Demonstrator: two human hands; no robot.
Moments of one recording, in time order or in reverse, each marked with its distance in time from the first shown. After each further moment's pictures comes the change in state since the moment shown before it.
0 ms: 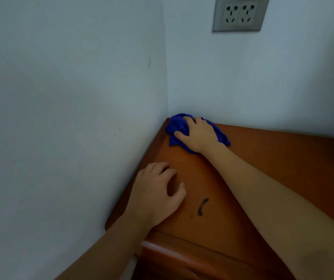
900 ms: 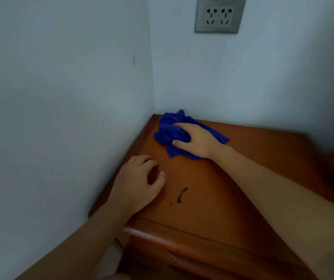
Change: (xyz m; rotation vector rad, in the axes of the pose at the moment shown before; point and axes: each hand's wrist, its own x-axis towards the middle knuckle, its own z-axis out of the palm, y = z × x) left_hand 0.000 0.000 -0.003 -0.063 -0.019 -0.020; right_hand -0.046 0.042 -0.025 0.228 -0.116 -0.218
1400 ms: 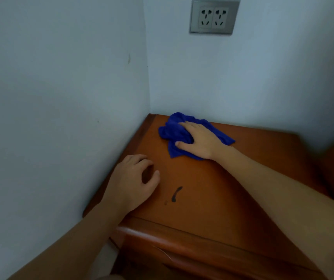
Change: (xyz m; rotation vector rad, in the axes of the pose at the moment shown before) left_hand 0.000 0.003 -0.003 -0.005 0.004 0.005; right_hand -0.016 0.013 -0.013 -0.120 0.002 0.050
